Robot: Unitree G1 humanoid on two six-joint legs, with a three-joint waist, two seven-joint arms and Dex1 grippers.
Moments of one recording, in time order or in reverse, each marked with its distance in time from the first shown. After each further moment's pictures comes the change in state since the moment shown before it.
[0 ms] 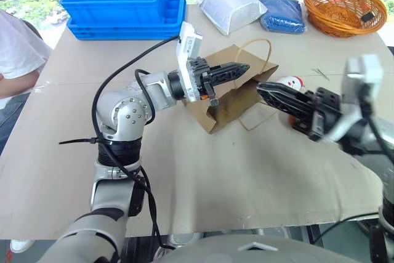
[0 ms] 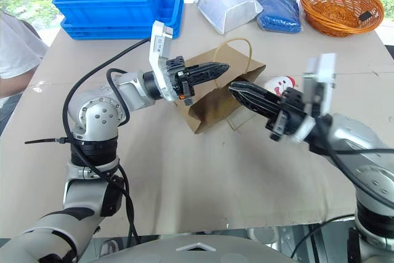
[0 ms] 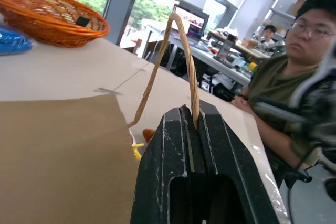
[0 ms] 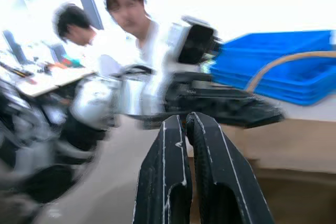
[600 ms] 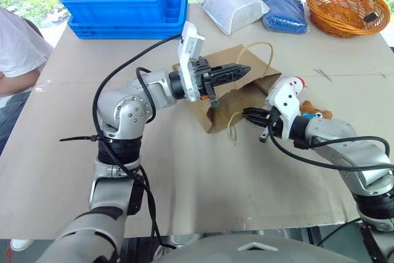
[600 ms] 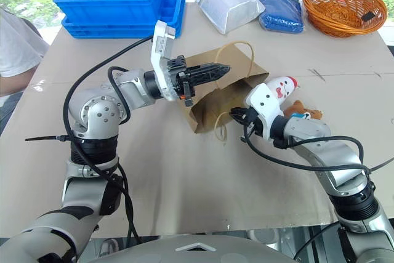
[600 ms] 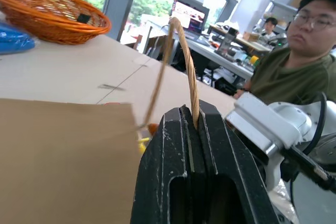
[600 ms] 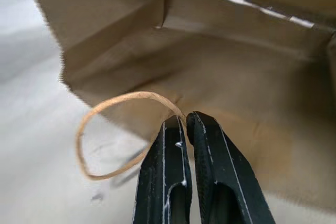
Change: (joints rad) left arm -0.014 0.011 -0.022 0.005 0.030 -0.011 -0.041; right arm -0.019 0.010 0.276 0.126 -0.537 0.058 0.122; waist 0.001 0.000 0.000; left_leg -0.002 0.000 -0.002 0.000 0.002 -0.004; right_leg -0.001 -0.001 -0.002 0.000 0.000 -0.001
